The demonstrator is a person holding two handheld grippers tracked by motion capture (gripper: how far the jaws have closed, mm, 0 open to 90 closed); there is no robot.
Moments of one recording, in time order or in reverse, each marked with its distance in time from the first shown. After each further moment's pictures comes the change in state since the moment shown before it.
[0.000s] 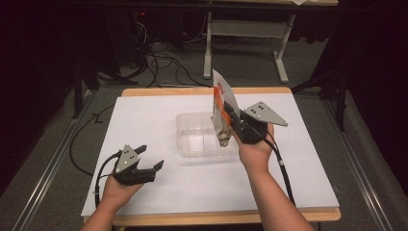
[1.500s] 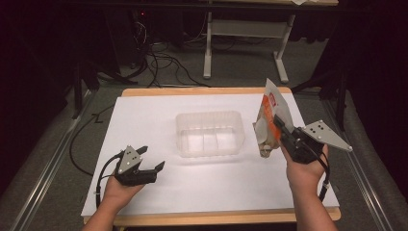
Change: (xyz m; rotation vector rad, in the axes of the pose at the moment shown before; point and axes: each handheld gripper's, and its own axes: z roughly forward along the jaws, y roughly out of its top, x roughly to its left) left arm -0.004 0.000 0.002 0.020 0.007 0.016; right arm -0.066 -0.012 -0.101 -0.009 -0.141 0.015
